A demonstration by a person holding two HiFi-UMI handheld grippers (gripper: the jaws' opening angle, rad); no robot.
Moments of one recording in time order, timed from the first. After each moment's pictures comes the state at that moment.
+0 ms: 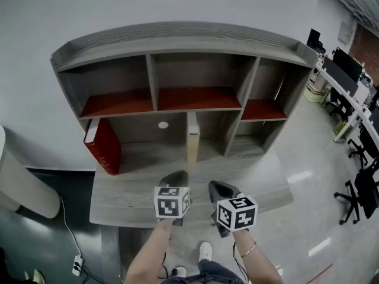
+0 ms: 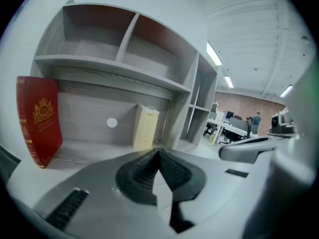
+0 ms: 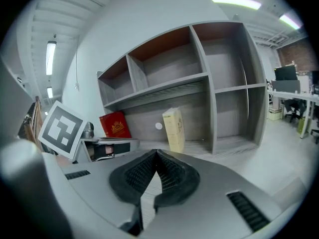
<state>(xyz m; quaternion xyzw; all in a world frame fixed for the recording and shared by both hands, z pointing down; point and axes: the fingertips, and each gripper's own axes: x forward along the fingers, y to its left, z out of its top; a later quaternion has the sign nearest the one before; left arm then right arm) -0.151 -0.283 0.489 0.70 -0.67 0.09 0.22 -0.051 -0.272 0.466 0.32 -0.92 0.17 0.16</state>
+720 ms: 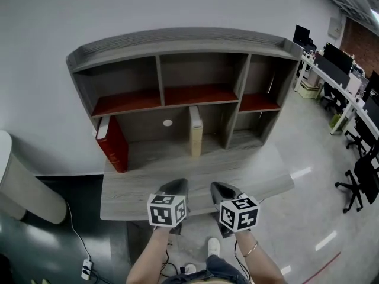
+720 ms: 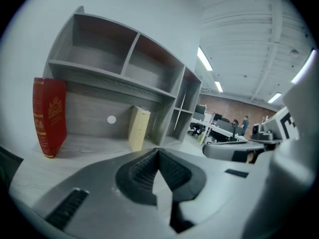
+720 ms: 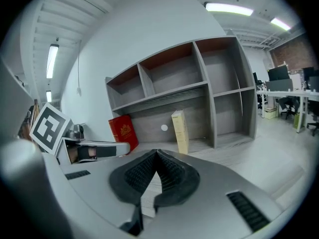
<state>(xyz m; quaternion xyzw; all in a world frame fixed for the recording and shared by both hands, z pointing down) -0.143 -0.207 0.471 0.74 -0.63 0.08 0.23 -0.047 -0.219 0.457 0.34 -0.91 0.18 0.12</state>
